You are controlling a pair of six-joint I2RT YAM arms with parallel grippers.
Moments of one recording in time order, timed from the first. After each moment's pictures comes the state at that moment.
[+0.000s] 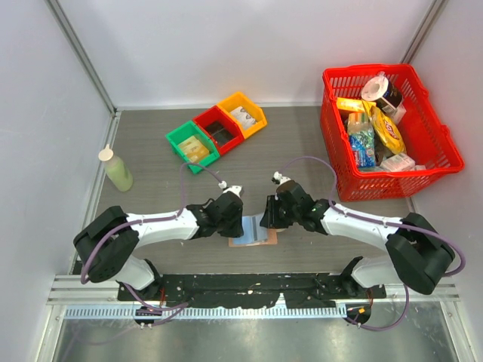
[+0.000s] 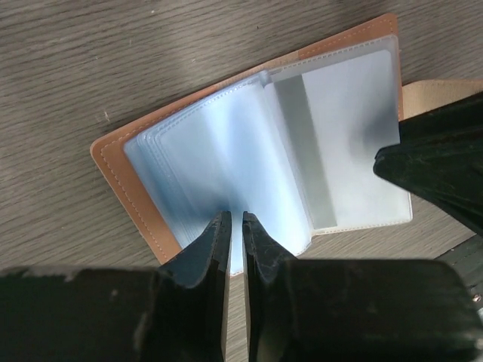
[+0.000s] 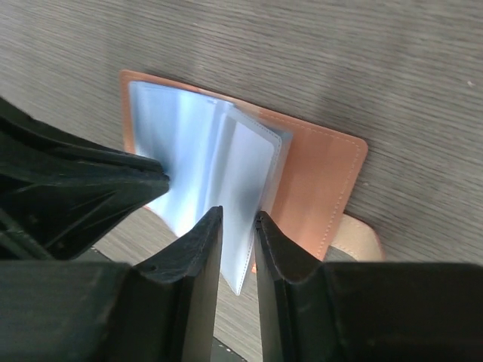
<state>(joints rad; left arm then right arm) -0.94 1.48 0.70 -0.17 -0.06 -0.74 0.77 1.34 0.61 -0.12 -0.12 0.68</state>
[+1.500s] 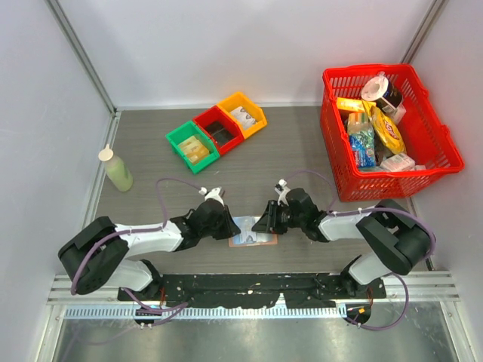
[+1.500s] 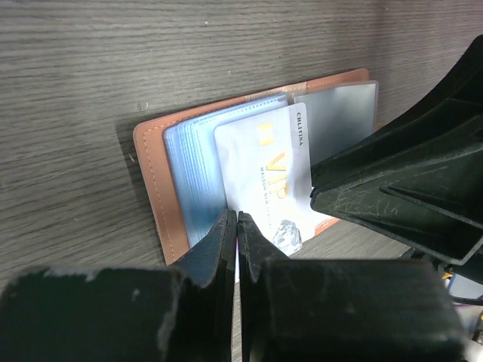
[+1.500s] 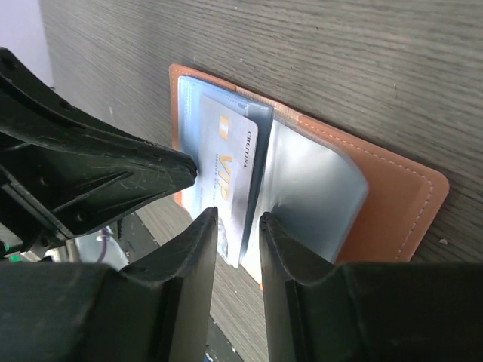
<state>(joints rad) -0.87 1.35 0.46 0.14 -0.03 -0.93 0.70 1.49 0.42 0.41 -0.40 0.84</state>
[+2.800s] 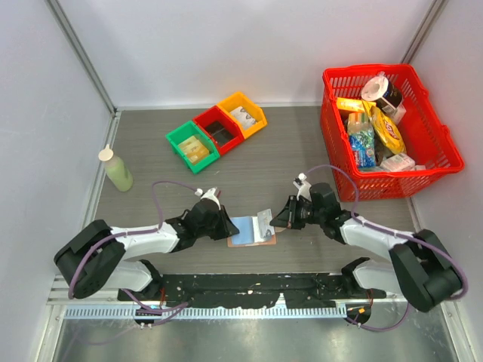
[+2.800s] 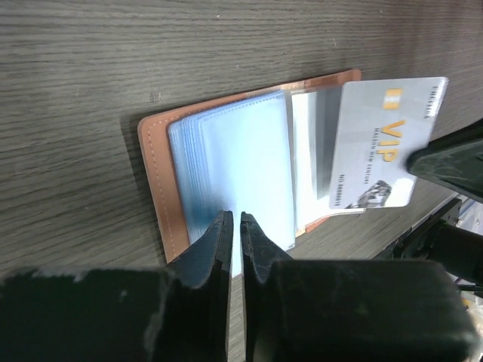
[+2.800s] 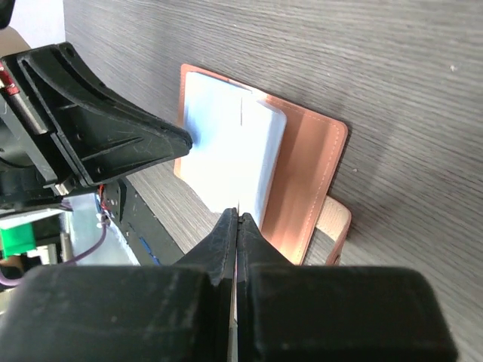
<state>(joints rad) -0.83 1.33 0.40 0.21 0.04 -0.99 0.48 1.25 0.33 0.28 -0.57 0.73</state>
